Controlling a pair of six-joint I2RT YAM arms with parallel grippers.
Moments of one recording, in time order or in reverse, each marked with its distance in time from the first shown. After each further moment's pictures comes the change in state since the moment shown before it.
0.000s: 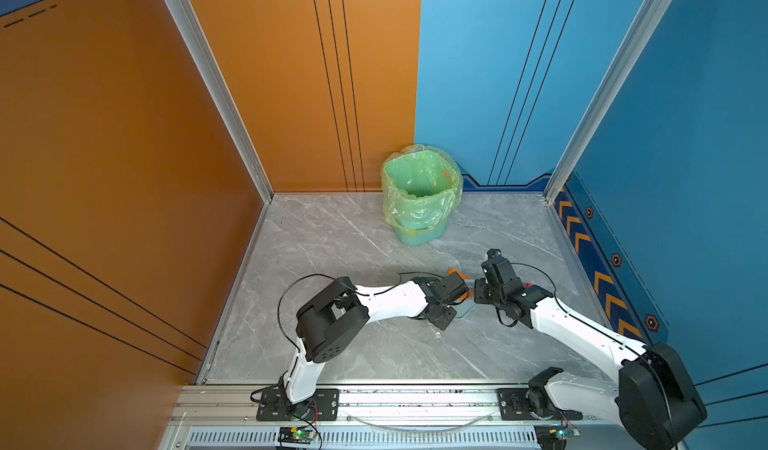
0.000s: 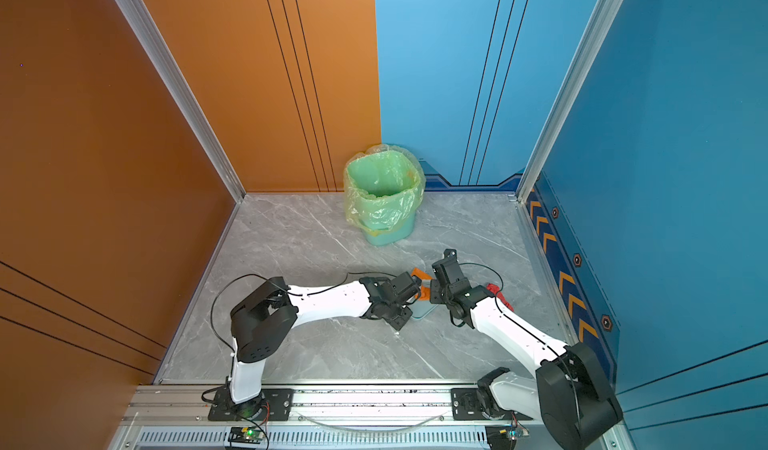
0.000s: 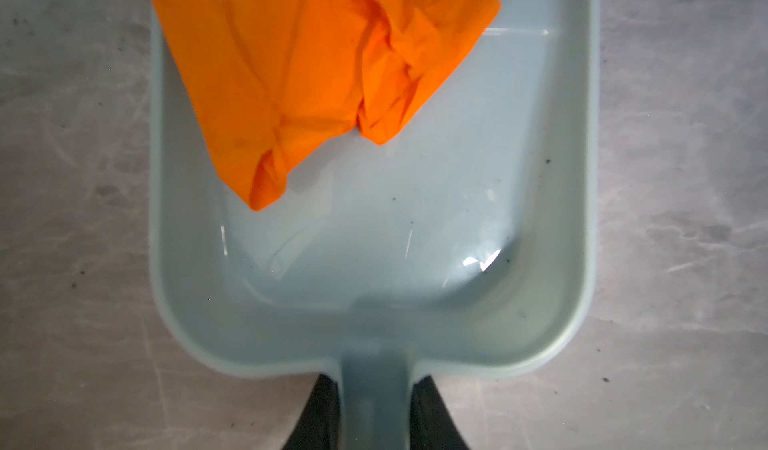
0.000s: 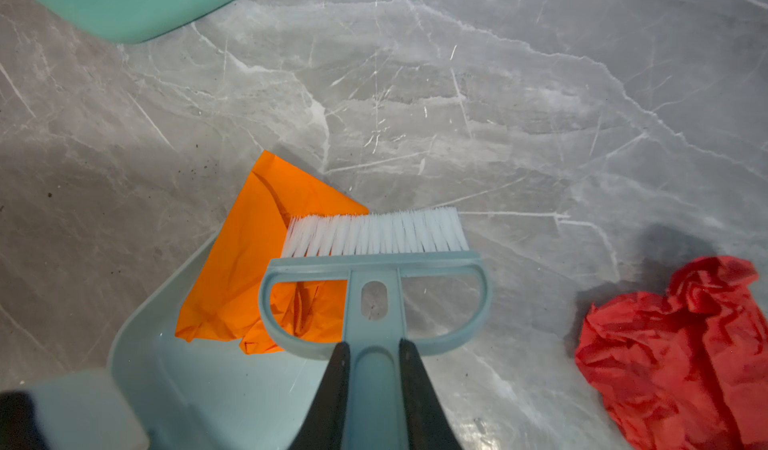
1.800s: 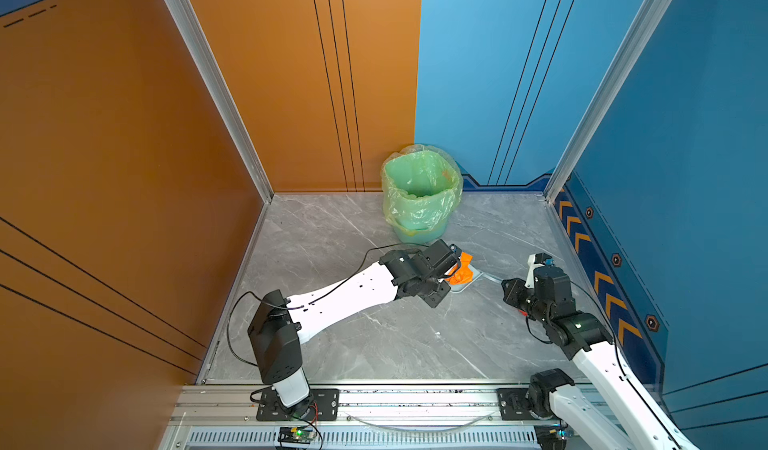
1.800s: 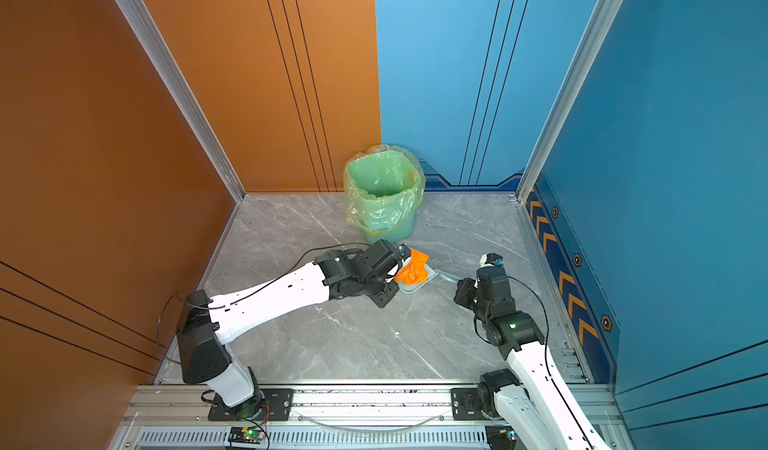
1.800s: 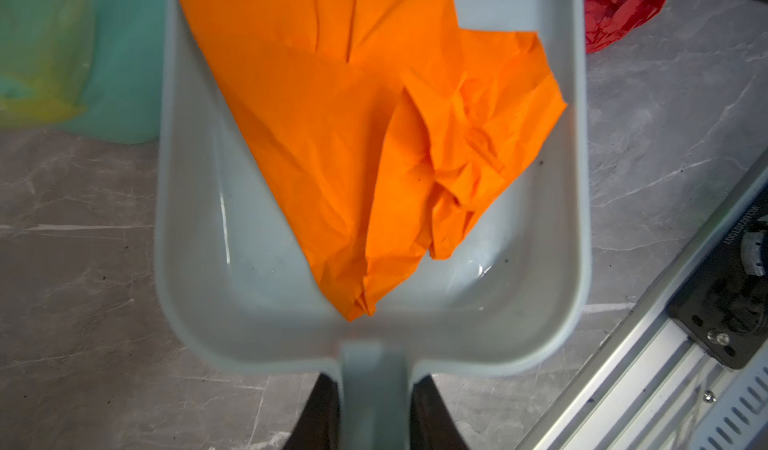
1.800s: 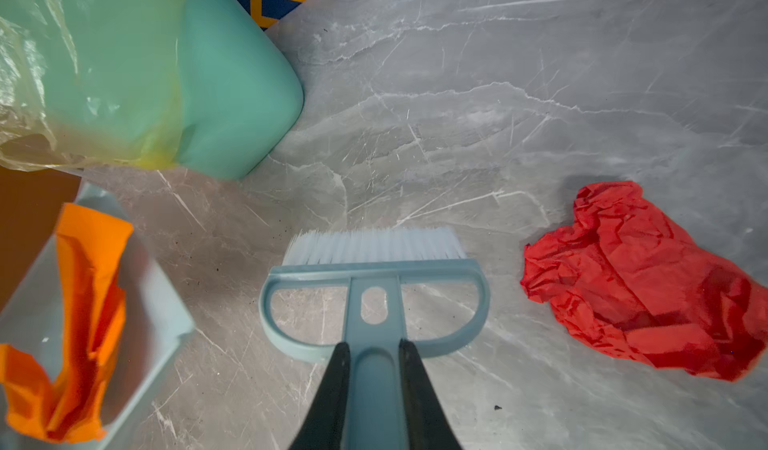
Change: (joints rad) left arm 0.043 -0.312 0.180 -0.330 -0.059 0.132; right arm -0.249 -0.453 -0.026 -0.191 -0.233 0.167
